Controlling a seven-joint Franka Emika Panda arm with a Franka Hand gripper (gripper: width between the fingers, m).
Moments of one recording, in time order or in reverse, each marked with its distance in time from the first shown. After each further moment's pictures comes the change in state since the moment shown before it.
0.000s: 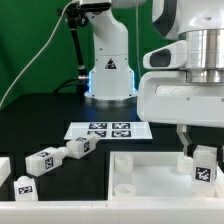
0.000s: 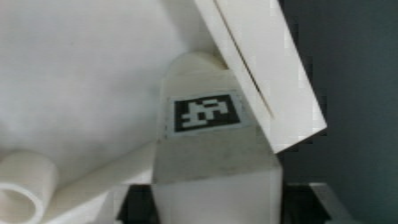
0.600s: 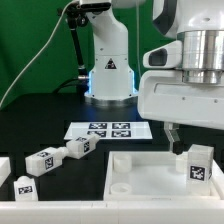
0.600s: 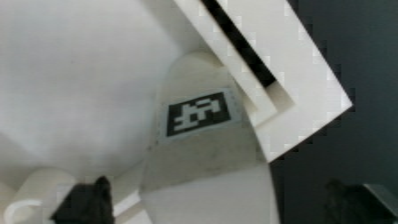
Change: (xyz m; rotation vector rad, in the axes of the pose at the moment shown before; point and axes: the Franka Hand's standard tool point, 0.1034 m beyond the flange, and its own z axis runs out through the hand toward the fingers) arm 0.001 0.007 0.000 -0.033 -0.003 0.144
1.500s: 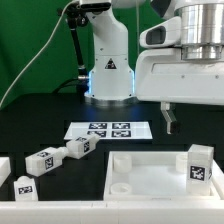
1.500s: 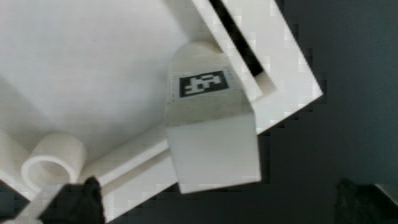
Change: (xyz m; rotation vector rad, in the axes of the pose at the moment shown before) arm 0.002 0.001 -0.030 0.026 0.001 -0.088
